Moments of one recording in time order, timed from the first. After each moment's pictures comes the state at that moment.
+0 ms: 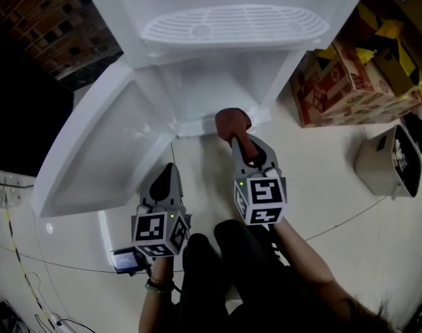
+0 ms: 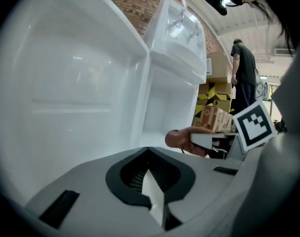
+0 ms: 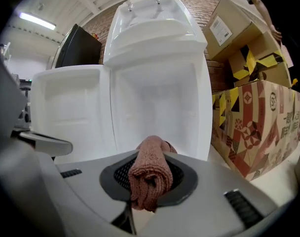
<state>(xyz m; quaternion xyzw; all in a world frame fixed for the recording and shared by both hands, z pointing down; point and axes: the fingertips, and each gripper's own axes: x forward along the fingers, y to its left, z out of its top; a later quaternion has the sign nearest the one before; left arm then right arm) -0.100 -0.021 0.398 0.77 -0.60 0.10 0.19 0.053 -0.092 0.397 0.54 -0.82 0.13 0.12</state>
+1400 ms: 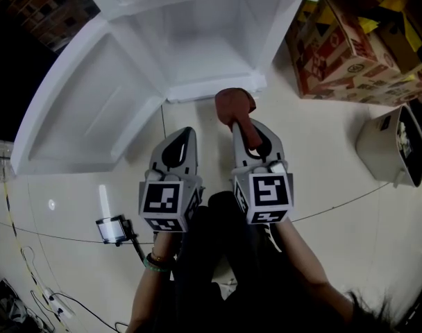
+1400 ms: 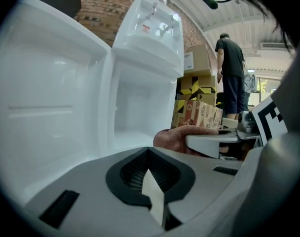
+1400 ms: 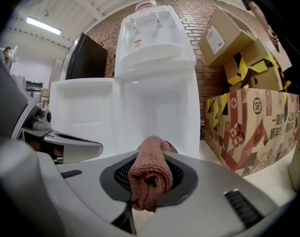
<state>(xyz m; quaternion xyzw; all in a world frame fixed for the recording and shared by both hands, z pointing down) -0.018 -0.010 0.389 0.81 -0.55 0.12 0.15 0.087 -0.036 0.391 0.53 -0.83 0.11 0.11</state>
